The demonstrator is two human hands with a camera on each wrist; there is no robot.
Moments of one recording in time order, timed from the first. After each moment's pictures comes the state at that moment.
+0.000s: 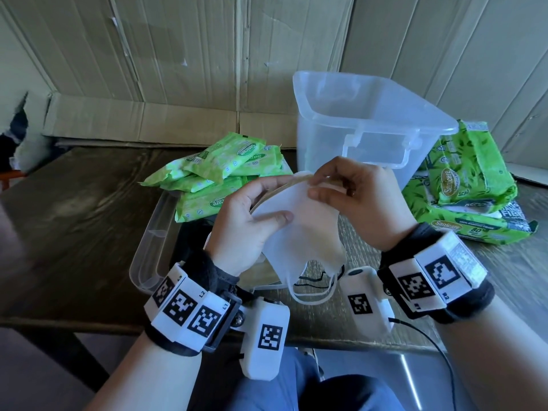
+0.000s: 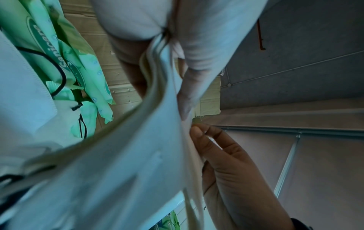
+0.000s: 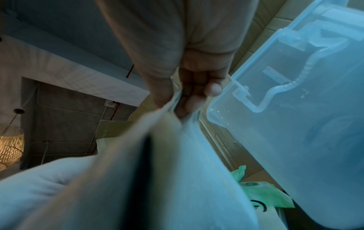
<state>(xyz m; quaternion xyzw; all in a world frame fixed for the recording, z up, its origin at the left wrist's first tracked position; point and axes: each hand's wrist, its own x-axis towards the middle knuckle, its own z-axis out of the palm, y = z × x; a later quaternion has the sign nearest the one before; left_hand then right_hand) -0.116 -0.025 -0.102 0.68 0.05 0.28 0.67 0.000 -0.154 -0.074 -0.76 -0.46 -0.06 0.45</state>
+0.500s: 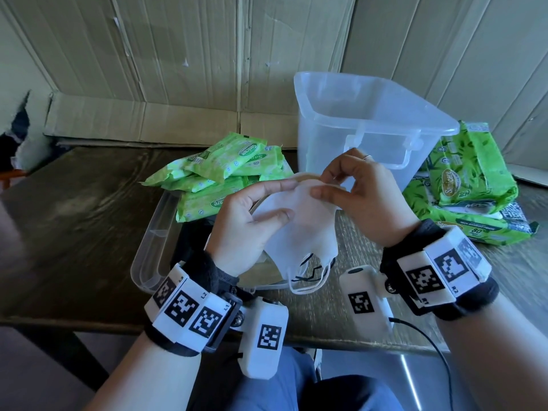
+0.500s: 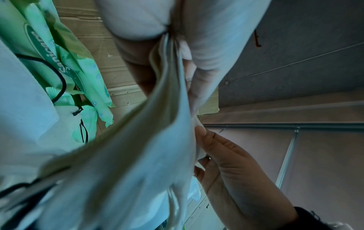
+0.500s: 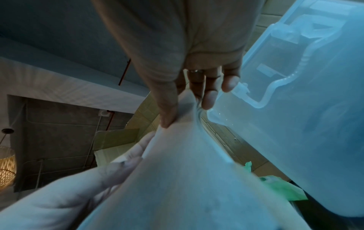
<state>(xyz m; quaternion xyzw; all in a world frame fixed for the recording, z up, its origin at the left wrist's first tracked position) -0.116 -0.022 -0.106 0.71 0.05 0.29 0.63 0.005 -0.151 -0.073 -0.77 -0.45 -0.07 0.44</state>
